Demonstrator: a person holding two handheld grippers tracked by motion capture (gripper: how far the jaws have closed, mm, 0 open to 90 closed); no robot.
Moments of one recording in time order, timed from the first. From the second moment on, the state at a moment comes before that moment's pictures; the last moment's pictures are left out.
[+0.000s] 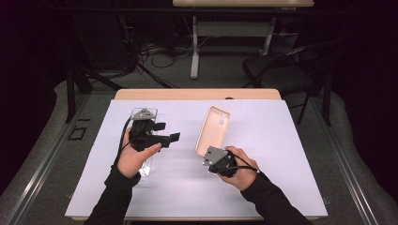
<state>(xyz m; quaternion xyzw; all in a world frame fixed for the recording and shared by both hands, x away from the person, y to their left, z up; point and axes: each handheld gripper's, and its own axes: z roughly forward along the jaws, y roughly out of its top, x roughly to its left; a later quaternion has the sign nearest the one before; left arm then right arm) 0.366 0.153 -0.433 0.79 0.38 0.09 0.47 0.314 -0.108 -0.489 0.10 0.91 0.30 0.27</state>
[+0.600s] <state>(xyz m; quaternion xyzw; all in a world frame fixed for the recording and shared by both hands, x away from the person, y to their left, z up) 0.370 0.142 -0.436 0.80 0.39 0.05 0.44 0.308 -0.088 -0.487 0.07 0.91 0.29 0.29</state>
